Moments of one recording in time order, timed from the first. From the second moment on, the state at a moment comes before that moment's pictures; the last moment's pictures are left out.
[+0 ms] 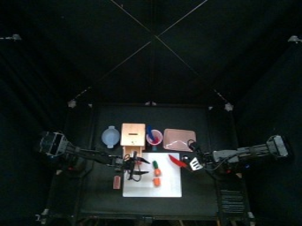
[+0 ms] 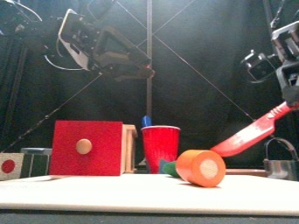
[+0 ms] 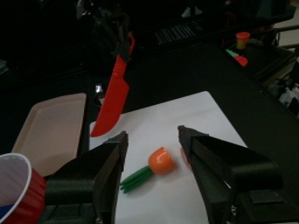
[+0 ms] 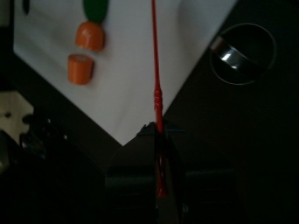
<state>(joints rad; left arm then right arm) -0.13 -0.10 0.86 -0.05 -0.51 0.24 0.12 -0.71 1.08 -0.04 0.61 1.39</state>
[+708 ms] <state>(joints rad) -0.12 -0.23 0.98 -0.05 -0.52 0.27 0.22 -0.42 1.11 -0.08 0.28 1.71</state>
